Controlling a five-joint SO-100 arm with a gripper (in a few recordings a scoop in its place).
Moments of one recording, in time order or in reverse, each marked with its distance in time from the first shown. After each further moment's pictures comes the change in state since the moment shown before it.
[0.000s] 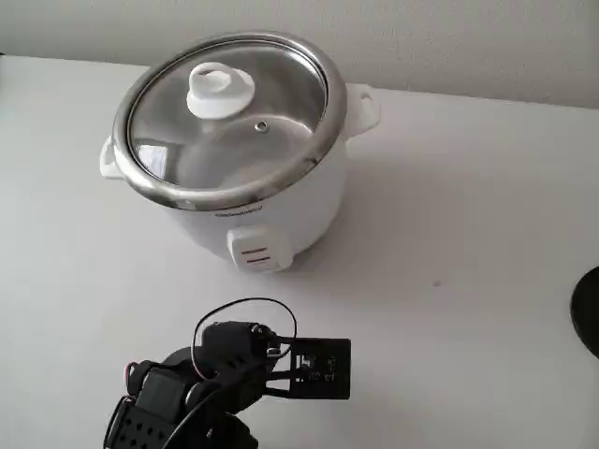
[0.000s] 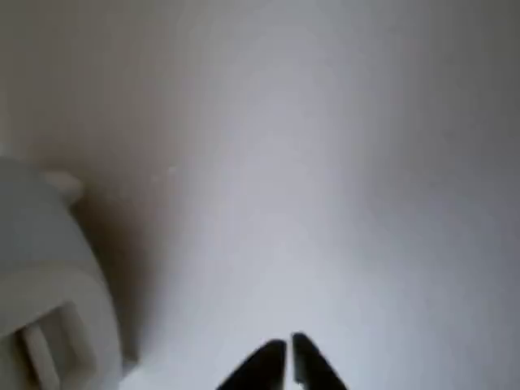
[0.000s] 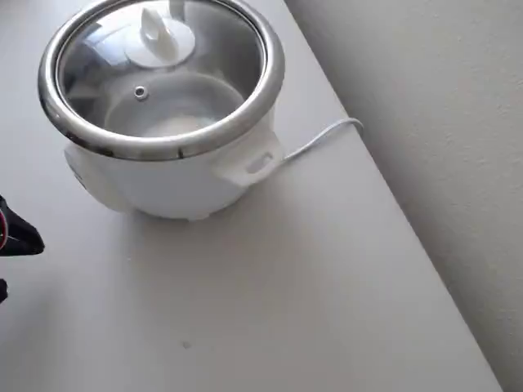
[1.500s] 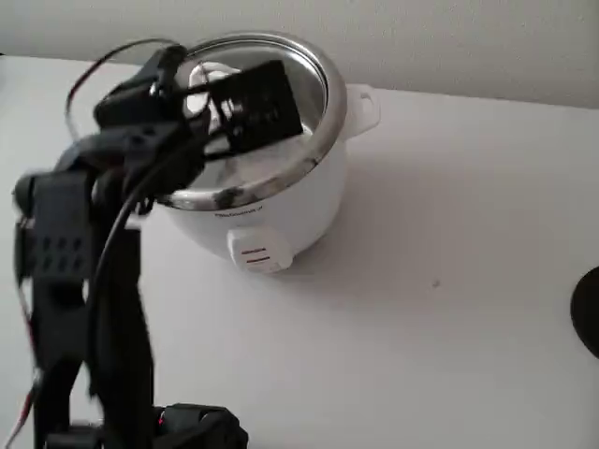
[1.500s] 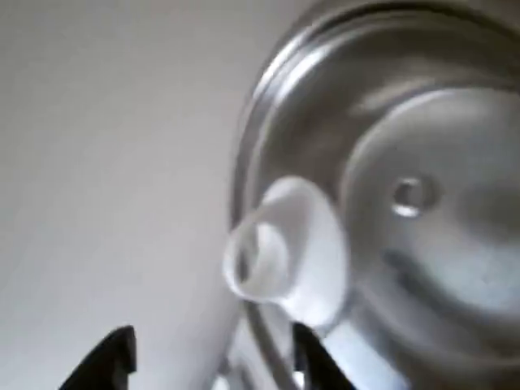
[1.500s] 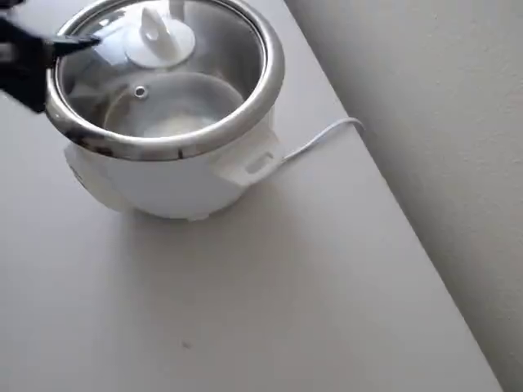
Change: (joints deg) arm -16.7 -71.7 -88.5 -14.4 1.9
